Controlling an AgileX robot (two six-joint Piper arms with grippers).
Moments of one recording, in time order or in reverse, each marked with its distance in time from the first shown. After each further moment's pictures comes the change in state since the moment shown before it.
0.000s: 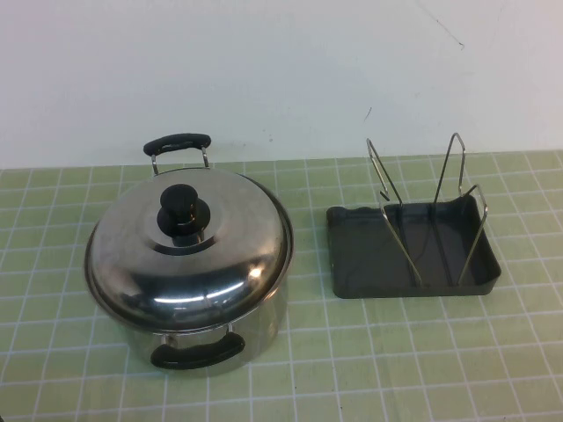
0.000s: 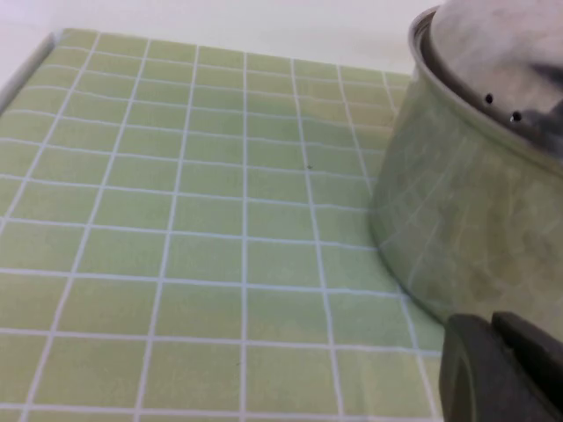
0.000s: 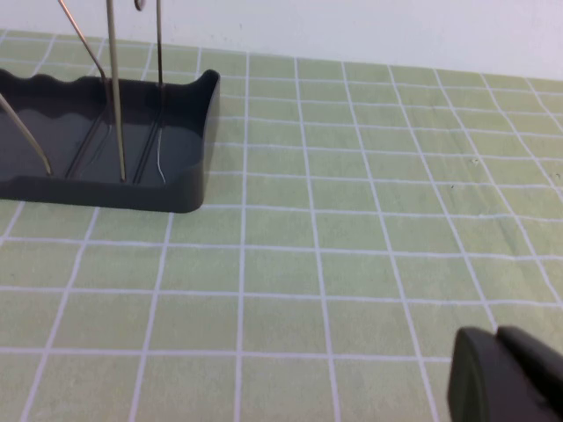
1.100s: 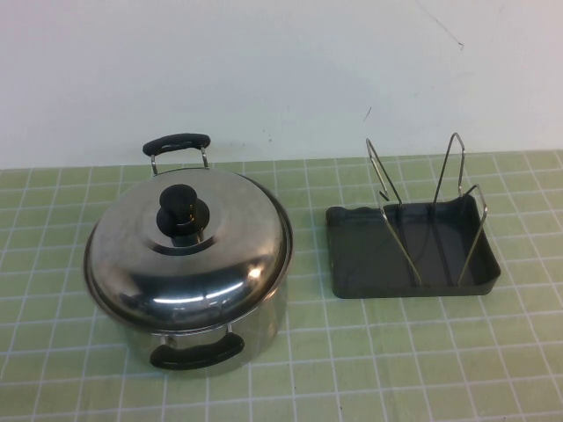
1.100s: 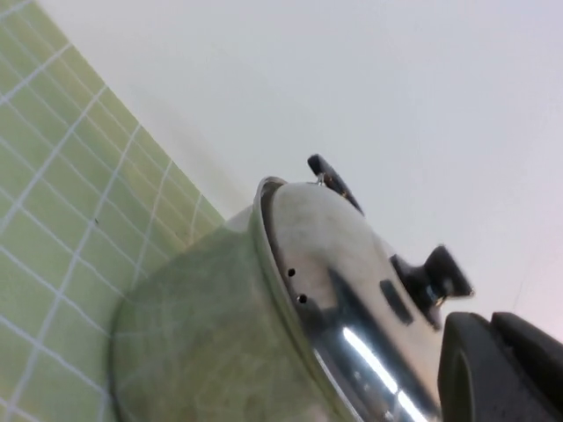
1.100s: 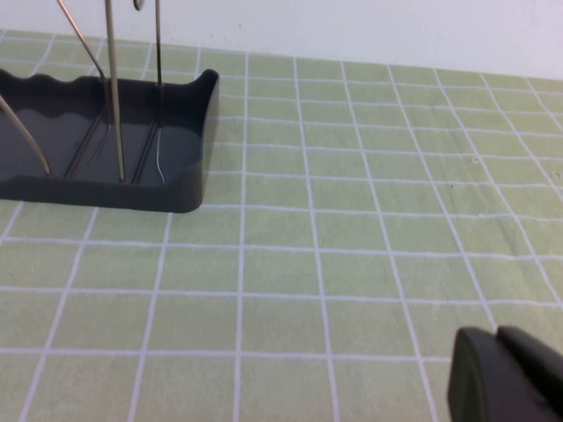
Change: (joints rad) right arm 0.000 0.000 0.000 0.000 0.000 0.000; left arm -0.001 0.000 0.006 -0.843 -0.208 0.012
